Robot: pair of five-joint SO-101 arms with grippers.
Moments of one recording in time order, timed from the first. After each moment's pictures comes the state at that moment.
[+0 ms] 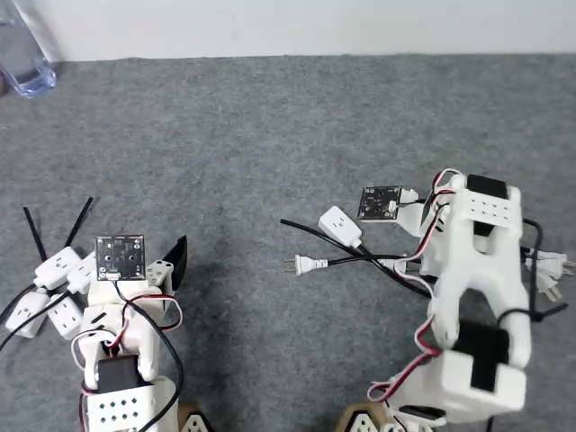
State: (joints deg) left arm -14.5 -92.2 96.1 36.7 -4.6; right arm 12.7 3.1 20.2 76.7 88.8
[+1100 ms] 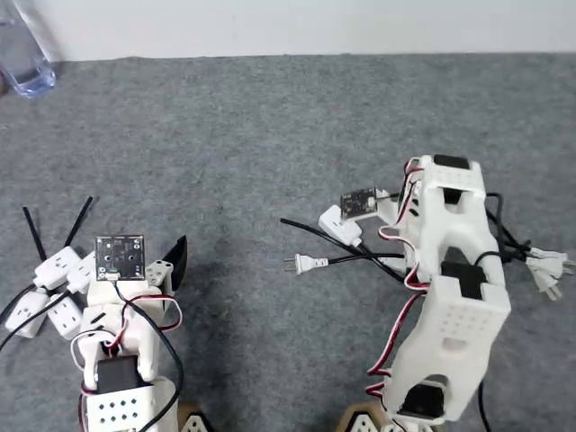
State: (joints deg) left arm -14.5 -92.2 96.1 36.7 -4.6; right arm 6.2 31.4 -3.7 85.4 94.4
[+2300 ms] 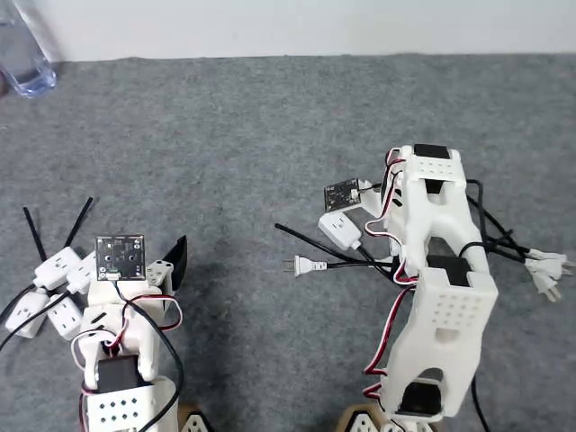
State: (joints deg) left arm -14.5 -92.2 96.1 36.7 -4.6; right arm 3.3 34.2 -8.3 87.9 93.4
